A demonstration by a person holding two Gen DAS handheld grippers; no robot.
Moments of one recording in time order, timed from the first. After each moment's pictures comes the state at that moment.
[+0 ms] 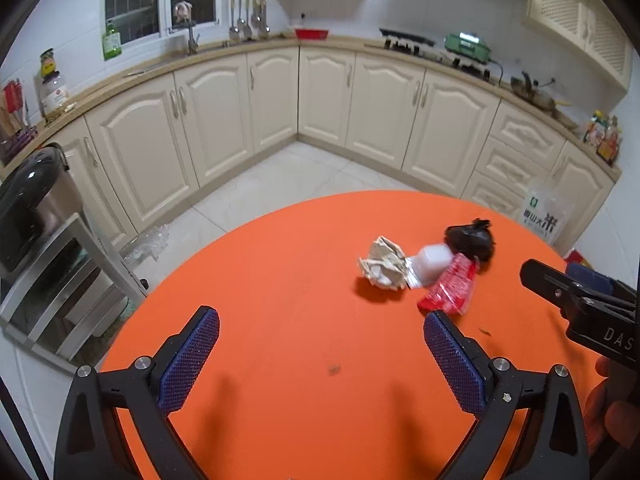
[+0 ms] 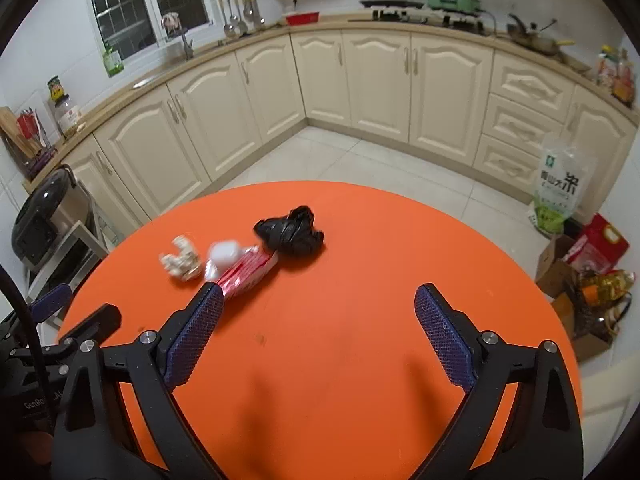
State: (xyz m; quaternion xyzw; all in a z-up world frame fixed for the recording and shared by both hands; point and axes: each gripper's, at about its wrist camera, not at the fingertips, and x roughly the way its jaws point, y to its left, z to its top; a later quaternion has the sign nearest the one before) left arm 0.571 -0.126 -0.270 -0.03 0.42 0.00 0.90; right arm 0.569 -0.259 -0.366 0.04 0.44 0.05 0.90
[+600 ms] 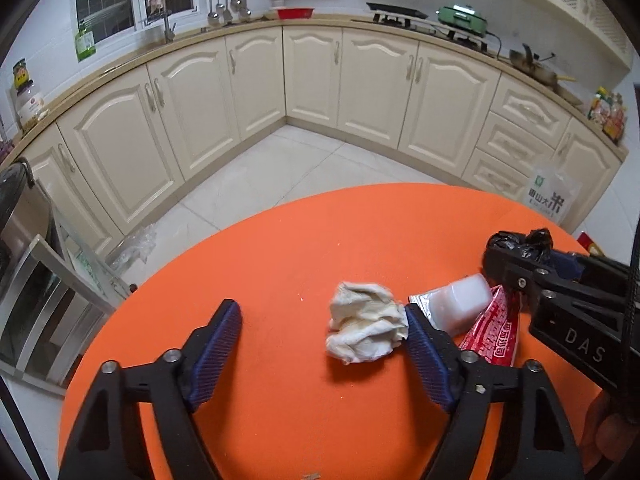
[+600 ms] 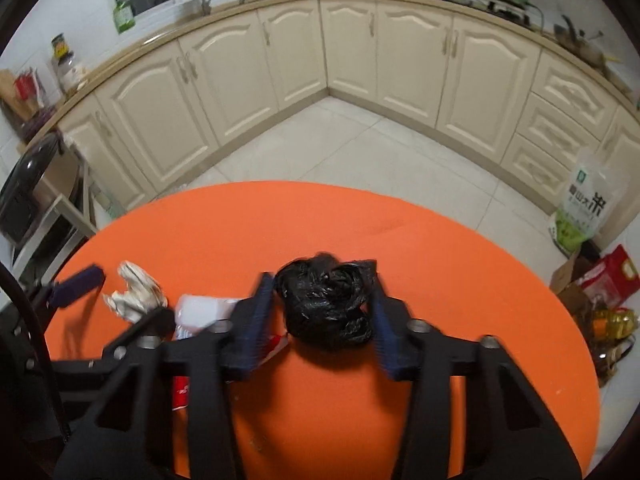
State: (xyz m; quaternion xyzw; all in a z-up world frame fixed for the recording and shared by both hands) left arm 0.708 -0.154 -0.326 -0.01 0.45 -0.01 0.89; right arm 0.634 -0.225 -0.403 0.00 0.48 0.09 0.87
